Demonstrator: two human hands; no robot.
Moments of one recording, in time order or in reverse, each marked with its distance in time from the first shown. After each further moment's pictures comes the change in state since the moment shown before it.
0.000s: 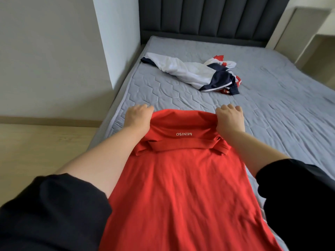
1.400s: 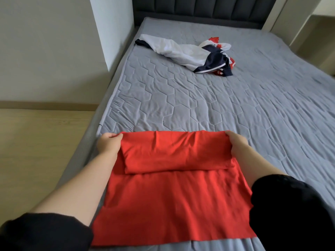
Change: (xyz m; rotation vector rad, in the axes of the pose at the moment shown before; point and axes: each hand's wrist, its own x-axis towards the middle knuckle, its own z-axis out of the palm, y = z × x) left_hand -0.147 -0.029 0.065 -1.007 -0.016 -1.098; right_hand -0.128 0.030 0.058 1.267 -0.306 1.368
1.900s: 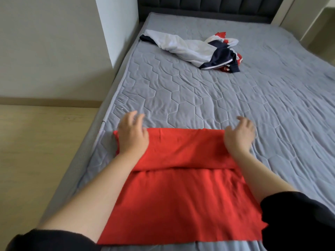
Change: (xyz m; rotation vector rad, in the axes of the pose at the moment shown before) left_hand -0.058 0.032 0.014 0.427 0.133 0.984; right_hand -0.045 0.003 0.011 -0.556 0.323 -0.798
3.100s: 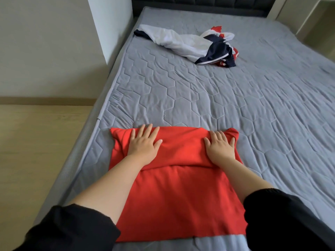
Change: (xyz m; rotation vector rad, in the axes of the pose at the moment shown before) left_hand -0.032 -0.001 0.051 0.310 -0.644 0.107; right_hand -0.039 0.030 0.040 -0.411 -0.496 -0.230
